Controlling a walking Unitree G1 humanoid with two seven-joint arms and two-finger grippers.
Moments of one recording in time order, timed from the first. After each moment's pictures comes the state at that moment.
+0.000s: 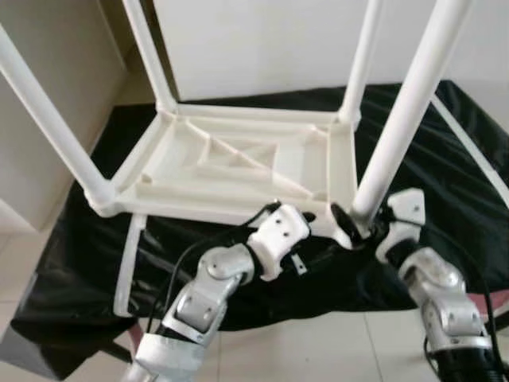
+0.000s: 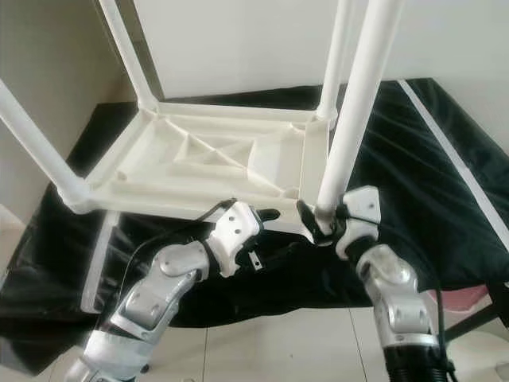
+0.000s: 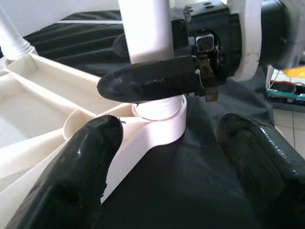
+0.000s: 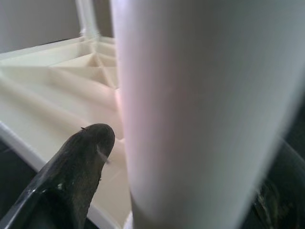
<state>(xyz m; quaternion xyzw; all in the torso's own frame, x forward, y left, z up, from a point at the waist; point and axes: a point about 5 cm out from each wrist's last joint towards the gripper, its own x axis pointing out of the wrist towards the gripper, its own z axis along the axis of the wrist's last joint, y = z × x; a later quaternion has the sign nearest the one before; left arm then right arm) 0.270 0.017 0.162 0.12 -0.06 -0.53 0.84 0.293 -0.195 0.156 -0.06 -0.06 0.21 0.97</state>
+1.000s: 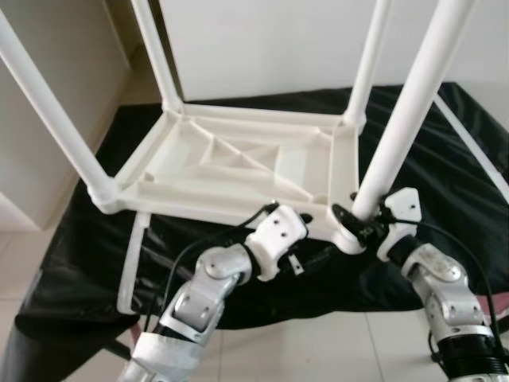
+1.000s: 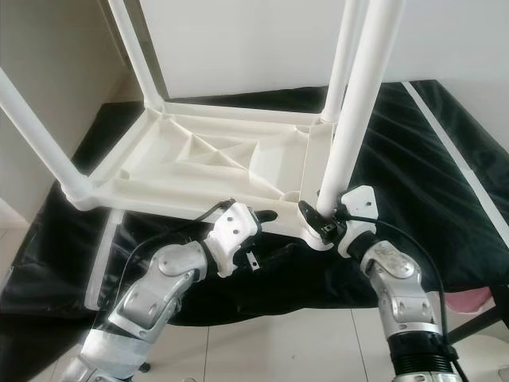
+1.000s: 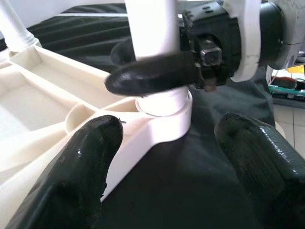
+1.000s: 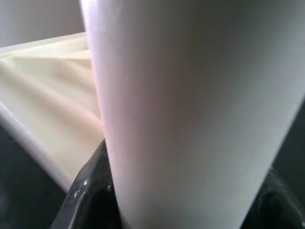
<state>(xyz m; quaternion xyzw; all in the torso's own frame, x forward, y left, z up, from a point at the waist) 0.271 0.022 0.156 0.12 -0.05 -0.53 0.84 0.296 -0.193 0.144 -0.05 -0.05 0.20 0.98</state>
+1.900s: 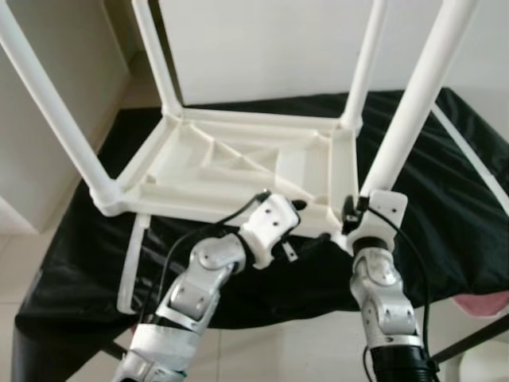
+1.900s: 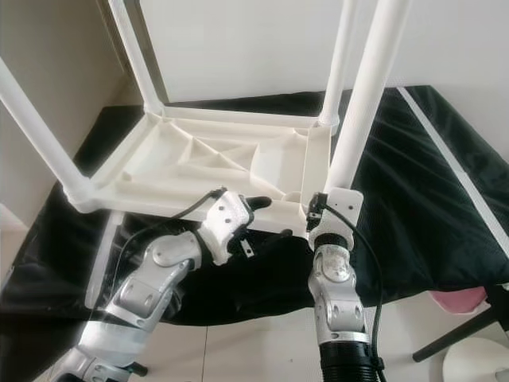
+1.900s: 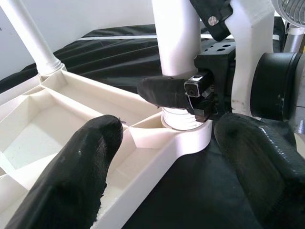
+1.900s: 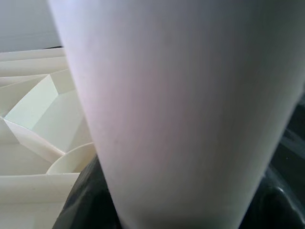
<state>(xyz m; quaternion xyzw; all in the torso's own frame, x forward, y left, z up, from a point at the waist) 0.283 0.028 0.169 0.12 -0.09 -0.51 0.85 0.293 -0.156 0.141 0.04 -0.03 -0.13 0.99</state>
